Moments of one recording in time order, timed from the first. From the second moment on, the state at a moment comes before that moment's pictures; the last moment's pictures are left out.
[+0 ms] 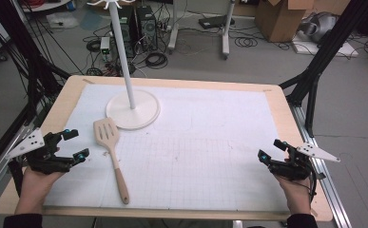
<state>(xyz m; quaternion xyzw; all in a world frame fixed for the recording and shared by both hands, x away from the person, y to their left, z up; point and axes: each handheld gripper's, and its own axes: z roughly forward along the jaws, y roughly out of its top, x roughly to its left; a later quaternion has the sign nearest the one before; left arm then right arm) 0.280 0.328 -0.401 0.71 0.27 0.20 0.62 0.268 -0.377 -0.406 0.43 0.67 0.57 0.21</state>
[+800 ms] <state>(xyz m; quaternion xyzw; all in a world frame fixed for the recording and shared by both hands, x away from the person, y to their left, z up) 0.278 0.325 -0.397 0.71 0.26 0.20 0.62 0.273 -0.303 -0.383 0.36 0.68 0.61 0.18</state>
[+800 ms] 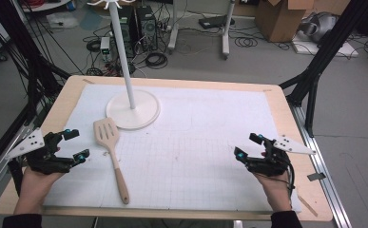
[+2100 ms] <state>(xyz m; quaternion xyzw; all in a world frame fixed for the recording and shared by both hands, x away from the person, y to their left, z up) 0.276 0.333 -0.396 0.70 0.26 0.19 0.63 0.294 -0.034 -0.408 0.23 0.81 0.53 0.06</state>
